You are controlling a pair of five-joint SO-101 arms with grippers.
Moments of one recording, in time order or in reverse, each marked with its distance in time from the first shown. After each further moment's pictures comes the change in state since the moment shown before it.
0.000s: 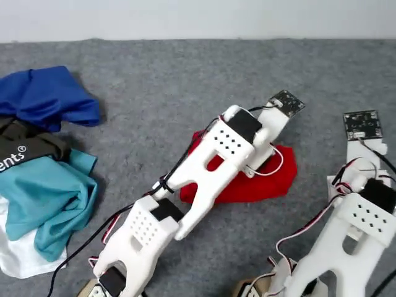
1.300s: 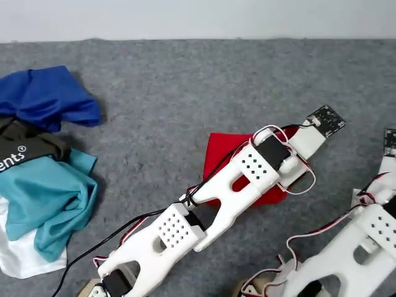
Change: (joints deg) left arm 8.5 15.5 -22.3 -6.5 0.4; right arm 12.9 -2.2 0.0 0.3 -1.9
